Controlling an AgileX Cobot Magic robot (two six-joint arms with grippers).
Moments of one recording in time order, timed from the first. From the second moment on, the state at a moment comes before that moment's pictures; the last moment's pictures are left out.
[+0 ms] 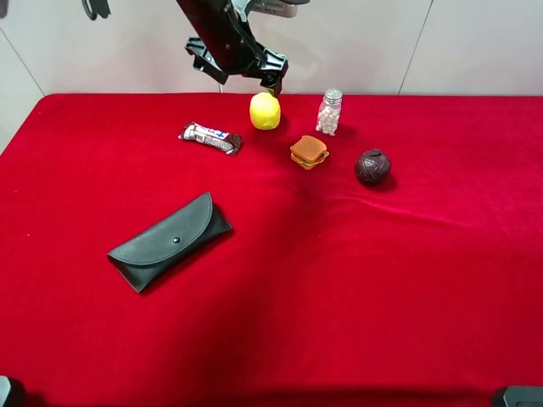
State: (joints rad) left arm -0.51 2.29 -1.89 0.00 0.60 -0.07; right arm 0.07 -0.01 -0.50 0.11 1.03 -0.17
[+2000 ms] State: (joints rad) left arm -0.52 2.48 -1.92 0.00 0.33 -0.07; right arm 0.07 -0.01 -0.50 0.11 1.03 -0.17
